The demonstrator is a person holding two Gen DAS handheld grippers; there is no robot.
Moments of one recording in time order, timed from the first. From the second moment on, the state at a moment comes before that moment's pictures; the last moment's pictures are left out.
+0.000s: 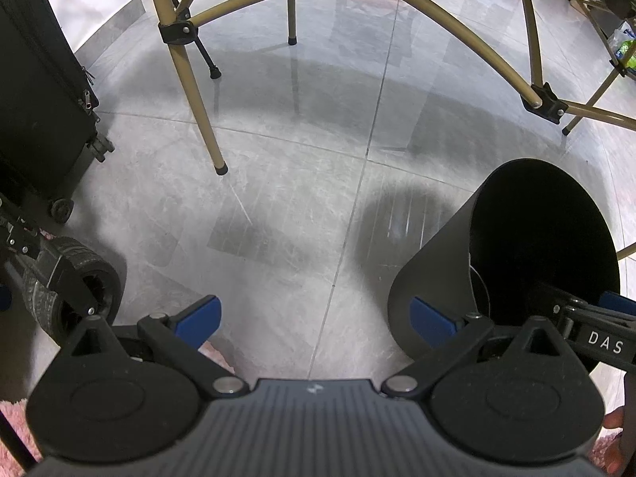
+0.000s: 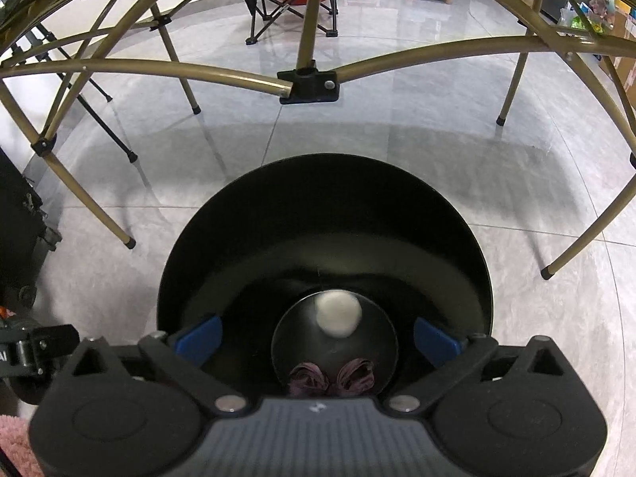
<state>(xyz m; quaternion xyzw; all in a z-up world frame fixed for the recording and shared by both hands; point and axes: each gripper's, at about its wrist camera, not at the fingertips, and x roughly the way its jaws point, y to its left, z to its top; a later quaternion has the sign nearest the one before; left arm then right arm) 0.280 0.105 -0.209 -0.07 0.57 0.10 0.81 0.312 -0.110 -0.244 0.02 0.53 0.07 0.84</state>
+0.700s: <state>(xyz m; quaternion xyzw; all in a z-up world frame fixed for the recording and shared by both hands) 0.278 0.099 -0.189 -0.07 0.54 0.10 0.83 0.304 -0.120 -0.219 0.02 0.49 0.07 0.87</state>
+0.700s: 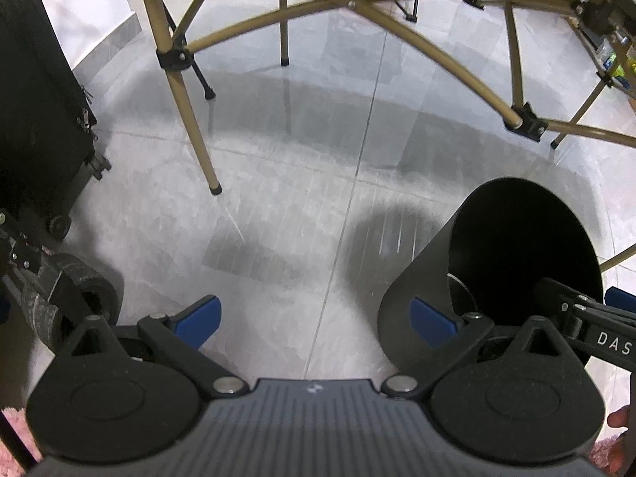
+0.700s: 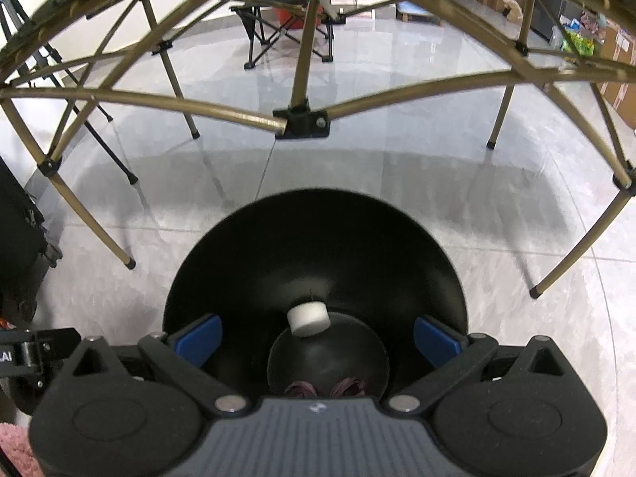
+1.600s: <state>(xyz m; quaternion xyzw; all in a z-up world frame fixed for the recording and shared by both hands) 0.276 0.043 -0.072 -0.04 0.37 0.09 0.92 0.290 -0.196 -0.076 0.05 0.28 0.05 0.96</state>
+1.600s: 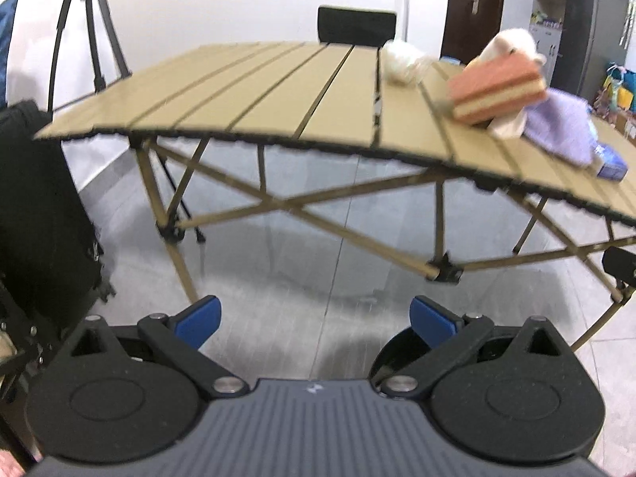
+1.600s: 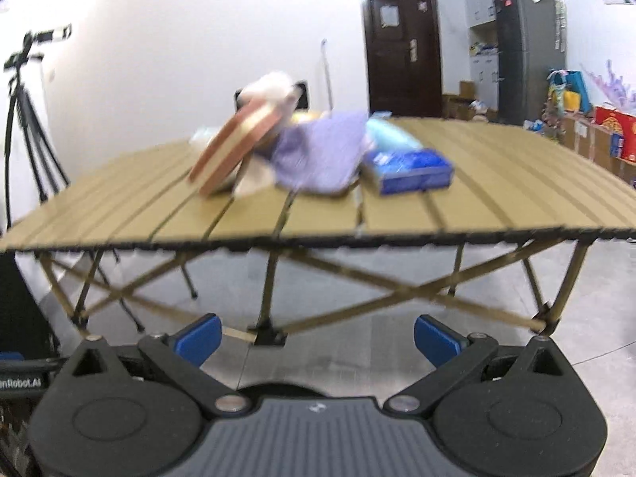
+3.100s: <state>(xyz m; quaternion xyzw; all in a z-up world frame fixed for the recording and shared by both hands) 0.400 -0.061 -0.030 0.04 0.29 0.01 0.96 0.440 -0.256 -0.075 -0.02 0.23 0.03 0.97</state>
